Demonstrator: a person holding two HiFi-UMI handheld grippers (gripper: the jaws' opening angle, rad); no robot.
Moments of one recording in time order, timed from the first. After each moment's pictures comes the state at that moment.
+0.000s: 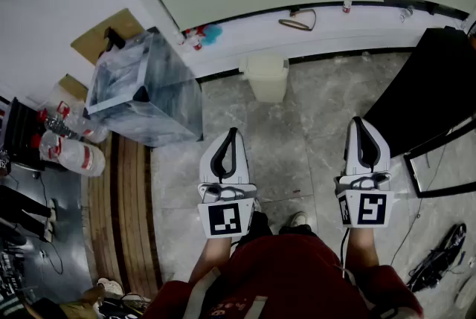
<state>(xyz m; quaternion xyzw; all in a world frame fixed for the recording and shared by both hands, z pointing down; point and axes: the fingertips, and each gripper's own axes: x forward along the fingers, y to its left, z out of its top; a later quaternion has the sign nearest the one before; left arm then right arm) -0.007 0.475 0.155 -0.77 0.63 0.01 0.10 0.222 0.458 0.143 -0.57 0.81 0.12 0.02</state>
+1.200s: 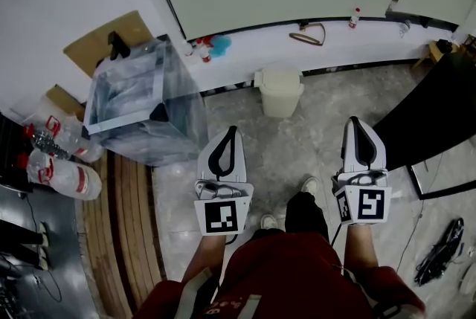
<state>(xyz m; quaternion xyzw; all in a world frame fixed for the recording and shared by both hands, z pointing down) -0.221 0.396 0.155 -0.80 0.60 0.03 0.09 0.009 0.393 0.140 -0.61 0.79 0.11 0.00</state>
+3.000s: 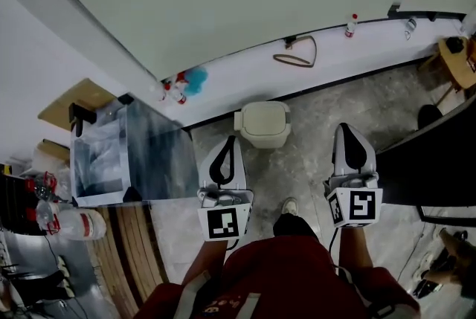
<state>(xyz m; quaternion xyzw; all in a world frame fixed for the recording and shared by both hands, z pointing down) -0.072 0.062 0.188 -0.81 0.58 -0.01 0.07 0.153 0.062 0.198 -0.63 0.78 0.02 0.00</state>
